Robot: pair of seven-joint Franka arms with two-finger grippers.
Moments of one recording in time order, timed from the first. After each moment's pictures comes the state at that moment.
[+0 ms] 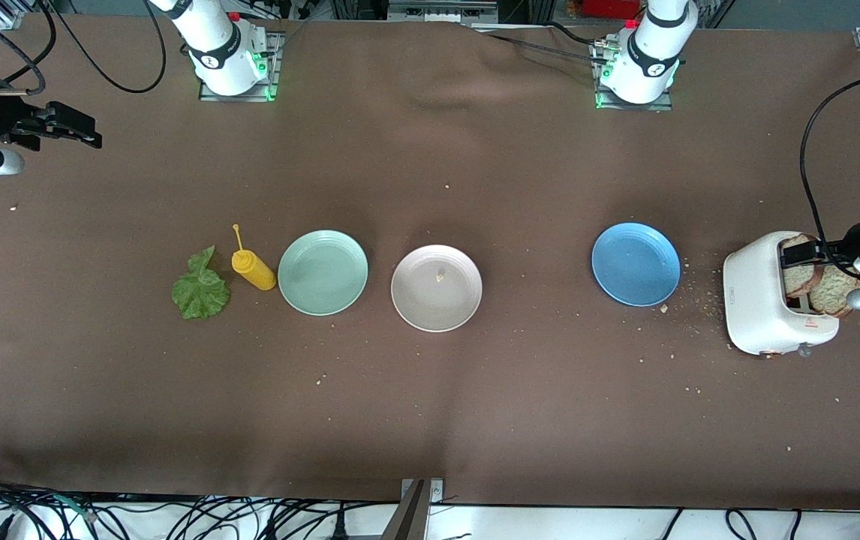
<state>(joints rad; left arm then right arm) 0.15 0.31 0.04 -1.59 0.04 1.75 0.18 0.02 -0.04 -0.03 -1.68 0.03 1.41 -0.05</state>
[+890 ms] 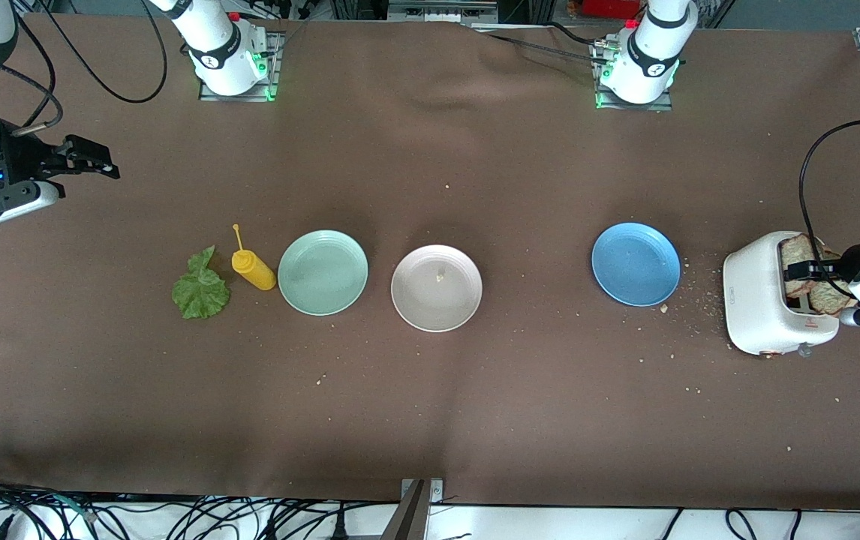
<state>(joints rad) 0.22 0.43 0.04 -1.59 0.04 1.80 0.24 0.01 0.06 -0.08 -1.72 0.17 1.58 -0.45</state>
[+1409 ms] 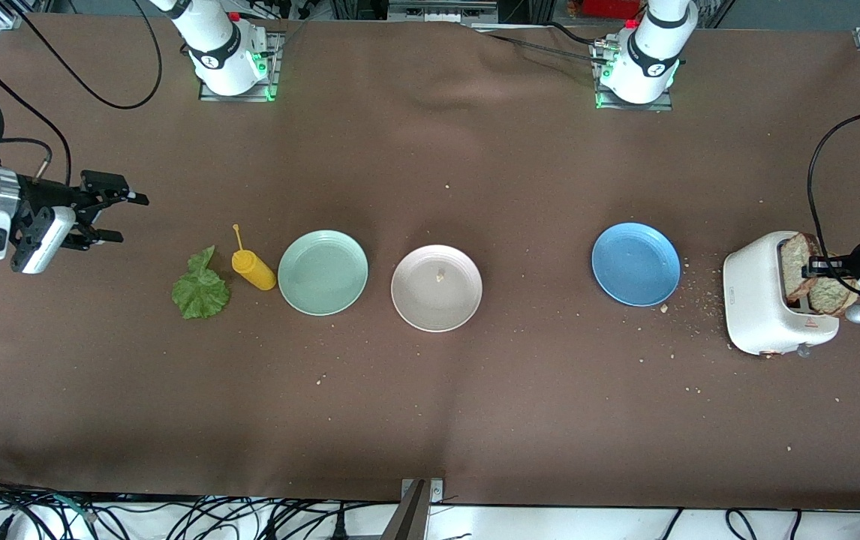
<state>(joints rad) 0.22 0.42 0.02 -1.47 0.04 1.68 0.29 0.01 0.22 -0.20 -1.83 0.52 1.69 -1.08</state>
